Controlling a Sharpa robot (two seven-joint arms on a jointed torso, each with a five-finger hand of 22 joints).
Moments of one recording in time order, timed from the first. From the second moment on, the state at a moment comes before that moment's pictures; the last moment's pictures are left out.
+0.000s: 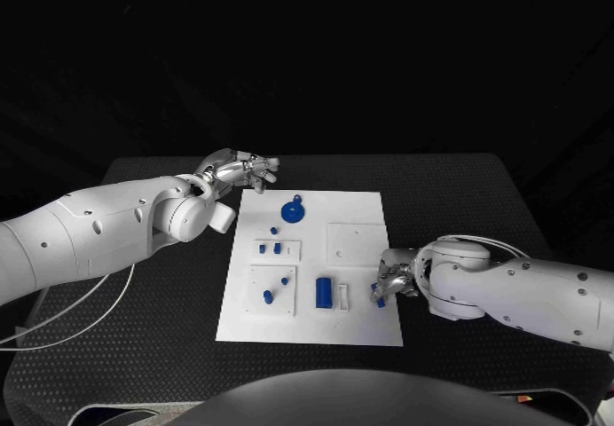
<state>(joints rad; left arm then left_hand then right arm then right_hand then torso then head) 1.22 -0.74 -0.17 1.22 -0.20 -0.17 0.27 1.00 -0.15 0.44 -0.04 0.07 0.96 0.13 0.24 0.67 1.27 0.06 0.17 0.32 1.11 -0.05 0.94 0.64 0.02 0.85 -0.11 0.71 1.31 1.11 -0.79 -0.23 1.58 -1.18 0.00 -0.56 0.87 -0.13 0.79 -0.19 0.26 1.08 0.07 0.40 0.56 1.13 -0.02 1.23 1.07 1.32 -0.12 1.20 1.15 0.24 1.21 -0.02 1.03 1.28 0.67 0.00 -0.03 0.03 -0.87</state>
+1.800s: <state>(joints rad) 1.23 -0.74 -0.17 1.22 -0.20 -0.16 0.27 1.00 -0.15 0.43 -0.04 0.07 0.95 0.13 0.24 0.67 1.27 0.06 0.17 0.32 1.11 -0.05 0.94 0.64 0.02 0.85 -0.11 0.71 1.31 1.11 -0.71 -0.23 1.55 -0.75 -0.12 -0.55 0.85 -0.14 0.74 -0.22 0.09 1.06 0.09 0.28 0.55 1.12 -0.02 1.22 1.07 1.32 -0.12 1.20 1.14 0.24 1.21 -0.03 1.03 1.27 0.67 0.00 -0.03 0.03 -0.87</state>
